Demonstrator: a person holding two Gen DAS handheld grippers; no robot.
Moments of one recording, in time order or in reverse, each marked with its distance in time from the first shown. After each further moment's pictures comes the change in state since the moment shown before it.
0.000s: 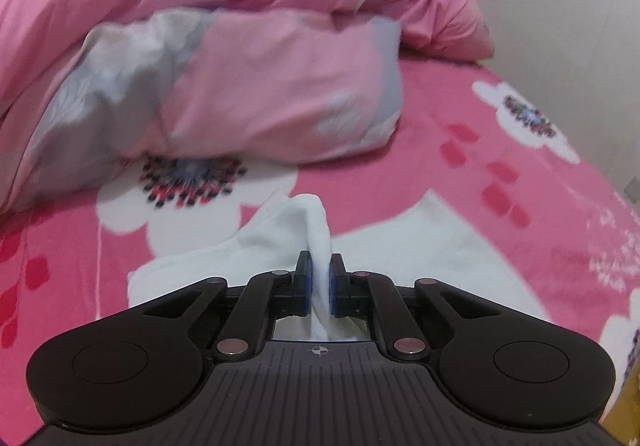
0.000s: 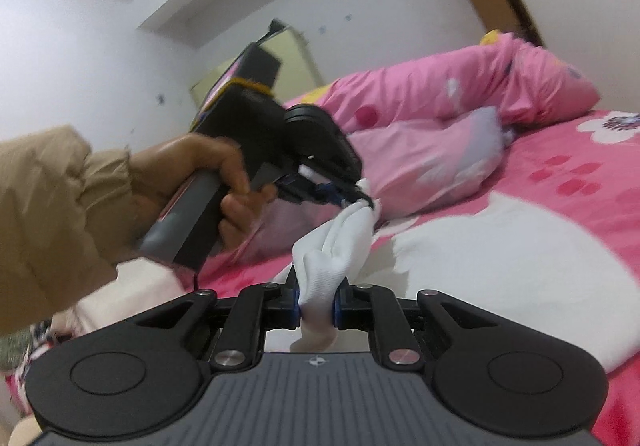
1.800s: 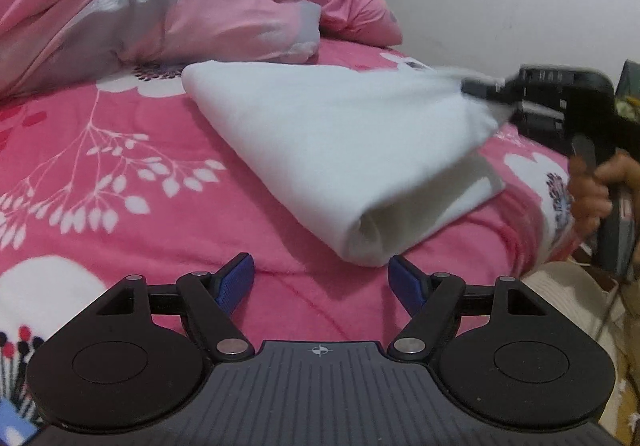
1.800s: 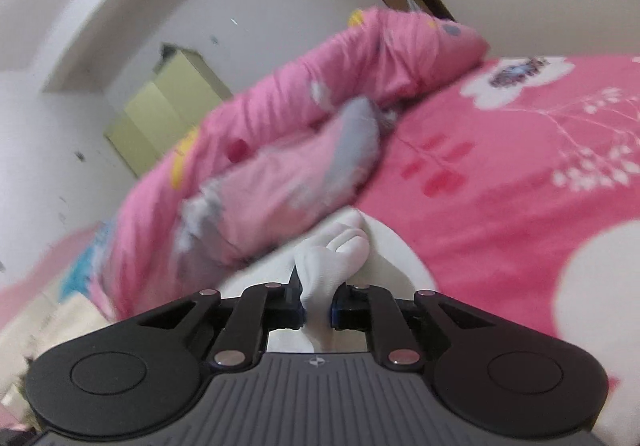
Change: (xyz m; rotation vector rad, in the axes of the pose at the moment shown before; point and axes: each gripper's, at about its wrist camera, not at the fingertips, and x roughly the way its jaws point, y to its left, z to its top) left arm -0.096 -0.003 -0.229 0.035 -0.150 -0.188; right arm -0.027 -0.126 0.048 0.296 0.081 -0.181
